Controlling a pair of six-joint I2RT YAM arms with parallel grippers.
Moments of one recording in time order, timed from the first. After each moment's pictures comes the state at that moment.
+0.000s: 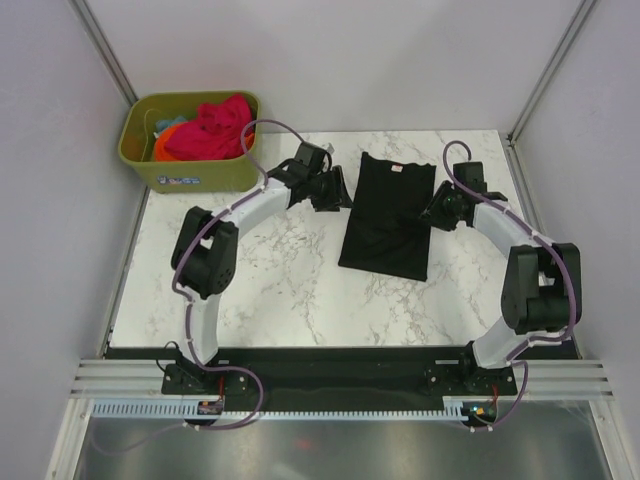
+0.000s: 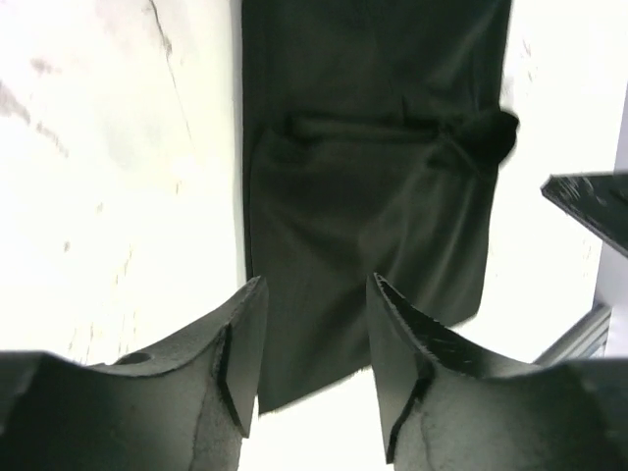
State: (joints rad) left arm -0.54 2.08 1.66 -0.37 0.26 -0.62; right arm 0.04 1.66 1.12 -0.38 -0.10 0.64
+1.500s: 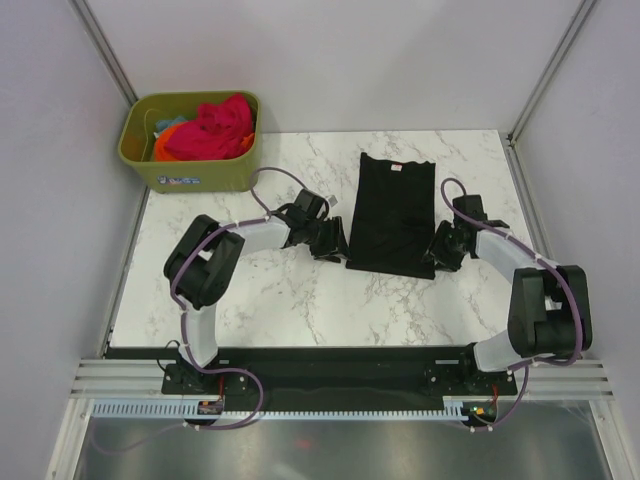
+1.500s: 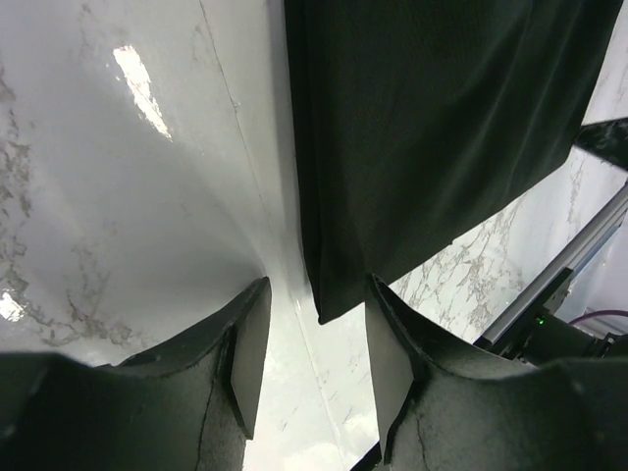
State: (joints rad) left arm -0.60 1.96 1.18 -0.15 0.43 -0.65; right arm 0.04 1.50 0.85 -0.50 -0.13 0.59
